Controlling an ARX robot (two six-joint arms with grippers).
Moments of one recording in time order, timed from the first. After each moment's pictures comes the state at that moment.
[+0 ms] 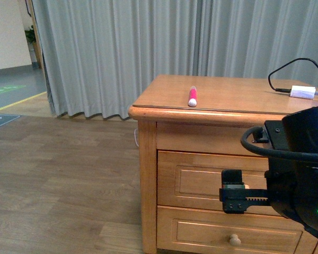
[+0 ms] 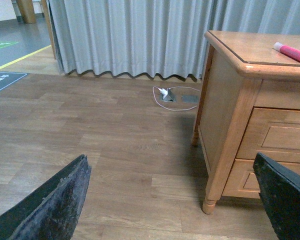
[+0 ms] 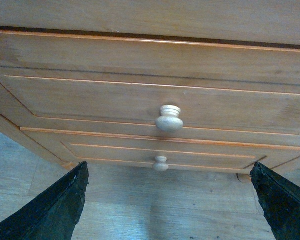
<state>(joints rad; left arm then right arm) 0.00 0.20 0.02 0.21 0.00 0.00 0.30 1.88 0.82 0.50 0.29 0.17</state>
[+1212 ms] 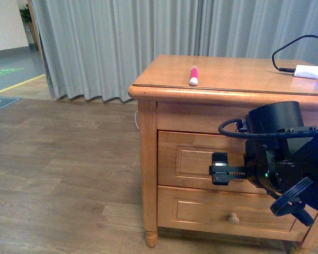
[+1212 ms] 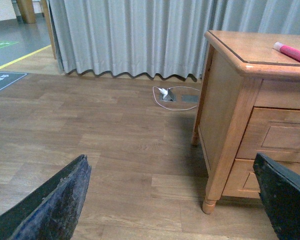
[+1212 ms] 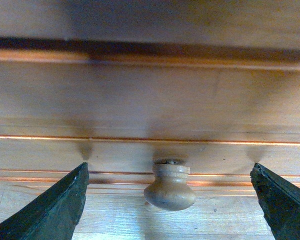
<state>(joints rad) 0.00 0.20 0.02 0.21 0.00 0.00 0.25 2.21 1.13 0.48 0.28 0.16</state>
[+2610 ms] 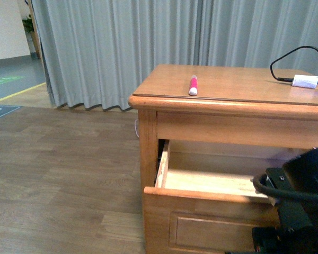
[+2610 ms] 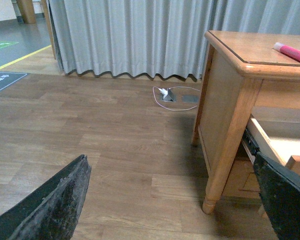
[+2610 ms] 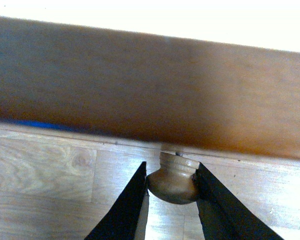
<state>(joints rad) 0.00 0.20 0.02 0.21 0.00 0.00 0.37 1.77 0.67 0.21 0.22 0.27</state>
